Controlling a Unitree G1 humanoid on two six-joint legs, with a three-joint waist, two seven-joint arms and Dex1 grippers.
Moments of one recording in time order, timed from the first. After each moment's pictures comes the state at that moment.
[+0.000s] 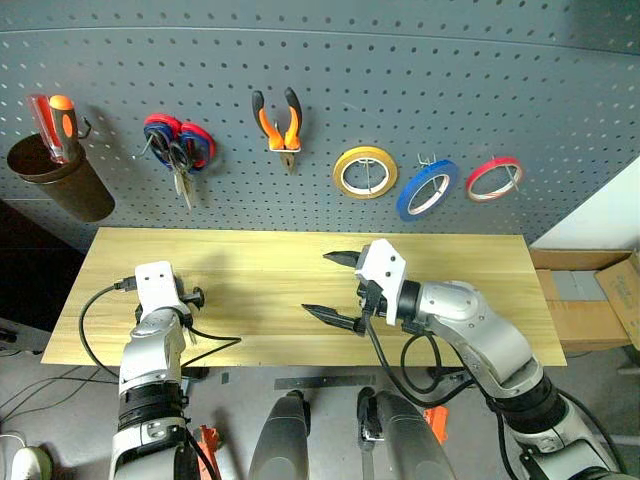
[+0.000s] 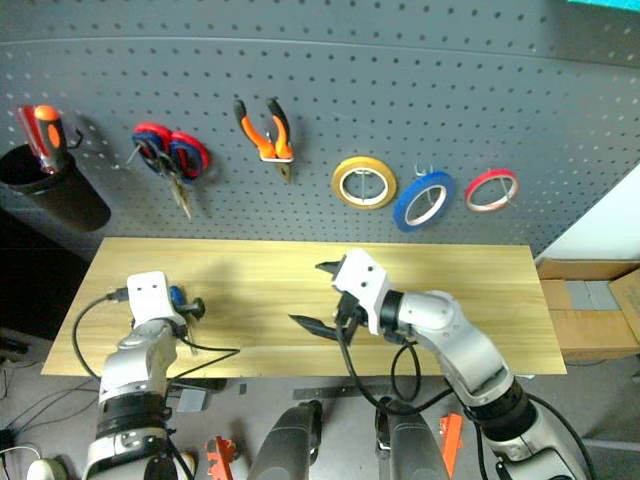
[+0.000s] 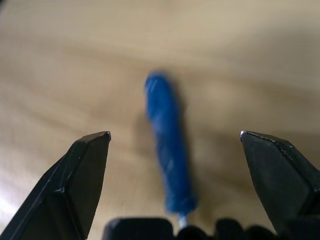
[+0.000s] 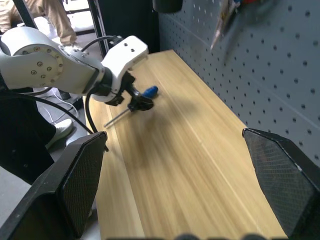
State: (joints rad) left arm -0.35 0.34 0.40 0.33 -0.08 0.61 0.03; right arm -0.42 -0.36 0.39 -0.40 0.26 0.55 0.65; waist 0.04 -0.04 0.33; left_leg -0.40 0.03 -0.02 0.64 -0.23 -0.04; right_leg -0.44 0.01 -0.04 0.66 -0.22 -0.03
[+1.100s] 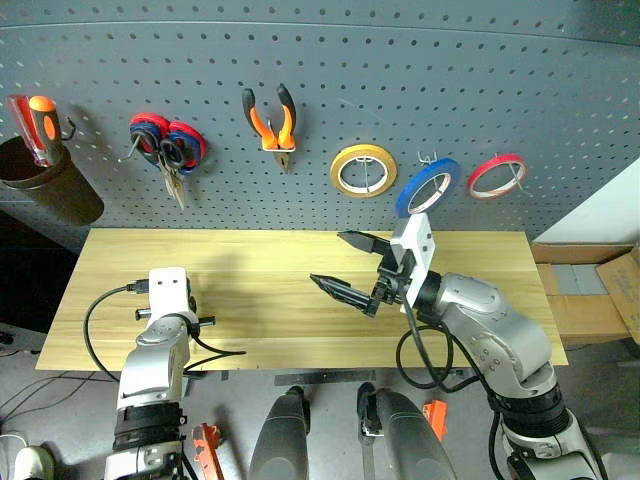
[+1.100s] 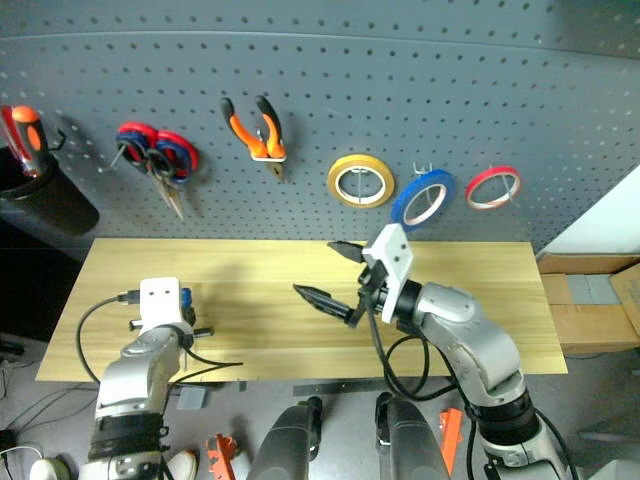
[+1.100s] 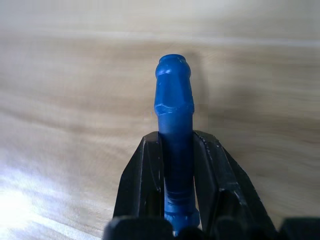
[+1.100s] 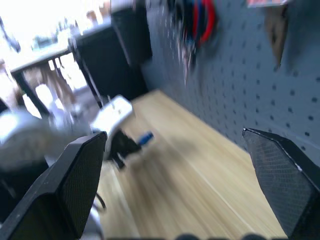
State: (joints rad) left arm -0.18 0.33 0.26 -0.05 -0.08 0.76 0.05; right arm -0.38 -0.24 0.14 -0.47 0.51 0.66 0.61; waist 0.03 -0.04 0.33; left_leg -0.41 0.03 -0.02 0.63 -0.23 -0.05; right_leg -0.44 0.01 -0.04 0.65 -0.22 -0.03
